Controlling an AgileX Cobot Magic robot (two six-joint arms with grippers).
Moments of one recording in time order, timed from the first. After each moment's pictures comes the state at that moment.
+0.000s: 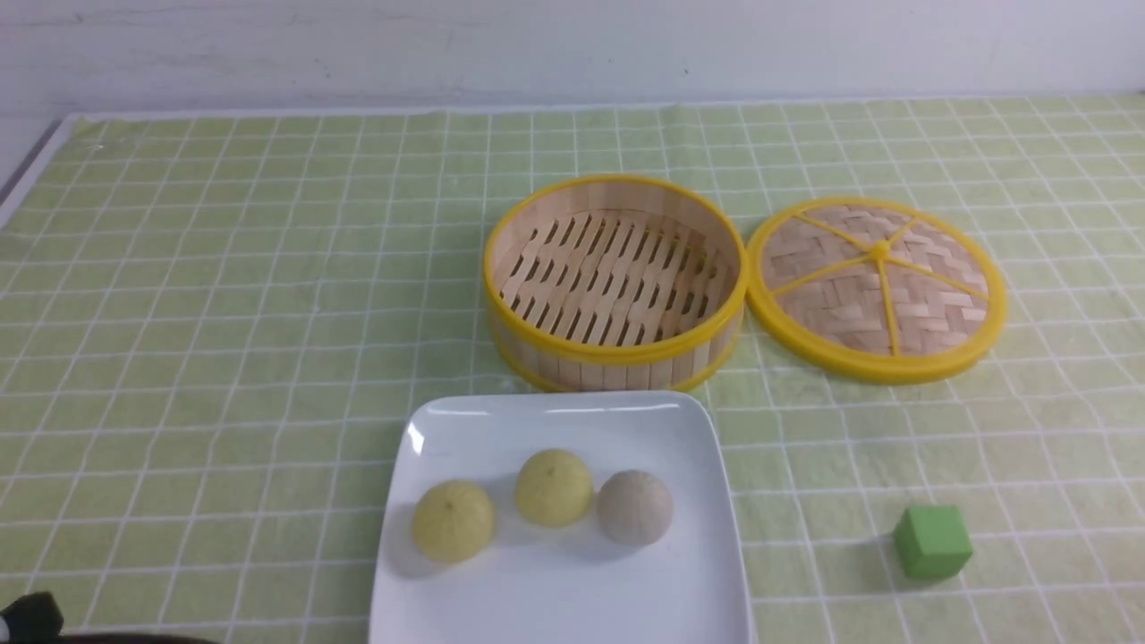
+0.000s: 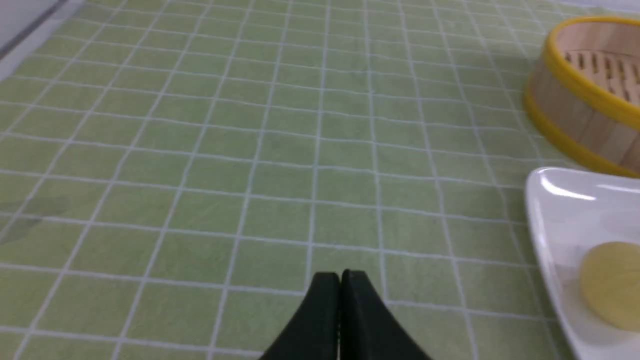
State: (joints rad) right arm 0.09 -0.01 0.02 0.04 0.40 0.05; left arm -0.02 0.07 -0.04 0.09 0.35 -0.19
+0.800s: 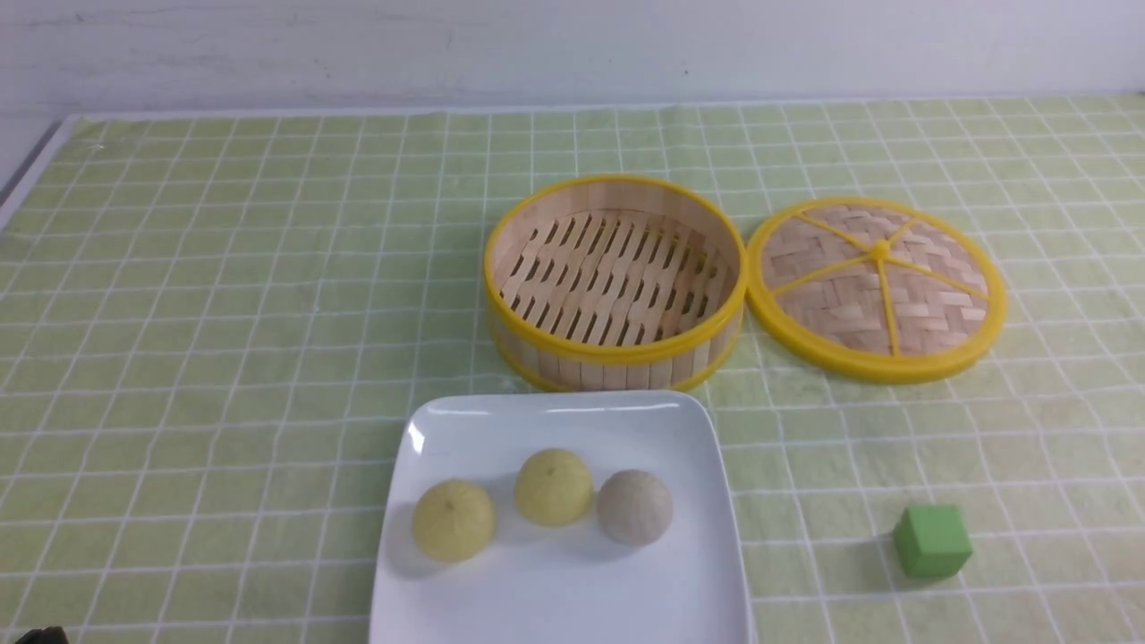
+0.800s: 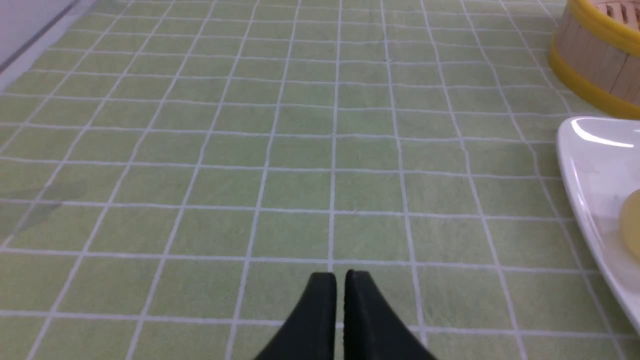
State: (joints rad) right arm 0.09 -0.01 0.02 0.04 0.40 0.05; left arm -0.06 -0.01 0.02 0.20 0.38 -0.20
